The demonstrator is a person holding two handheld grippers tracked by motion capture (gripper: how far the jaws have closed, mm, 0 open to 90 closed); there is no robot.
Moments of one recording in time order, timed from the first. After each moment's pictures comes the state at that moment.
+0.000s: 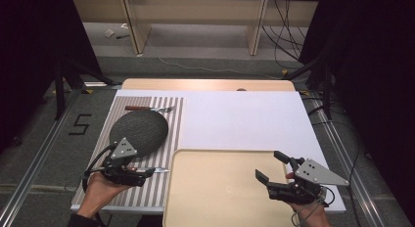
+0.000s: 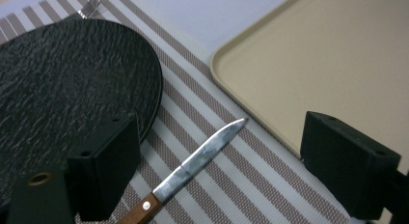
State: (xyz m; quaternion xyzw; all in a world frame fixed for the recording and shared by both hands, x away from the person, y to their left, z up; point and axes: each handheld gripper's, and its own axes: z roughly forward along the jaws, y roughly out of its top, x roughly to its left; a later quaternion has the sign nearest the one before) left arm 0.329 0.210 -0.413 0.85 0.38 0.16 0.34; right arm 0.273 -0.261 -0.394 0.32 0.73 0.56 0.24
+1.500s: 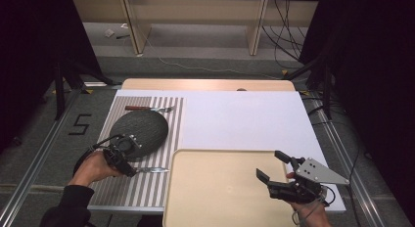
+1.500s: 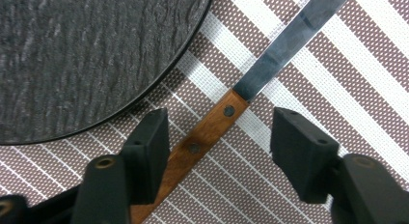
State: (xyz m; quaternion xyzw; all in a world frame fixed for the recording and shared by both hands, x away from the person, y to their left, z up) left arm 0.401 0.230 -0.451 0.92 0.38 0.02 0.08; right arm 0.274 -0.263 -0.394 0.33 0.73 0.56 0.24
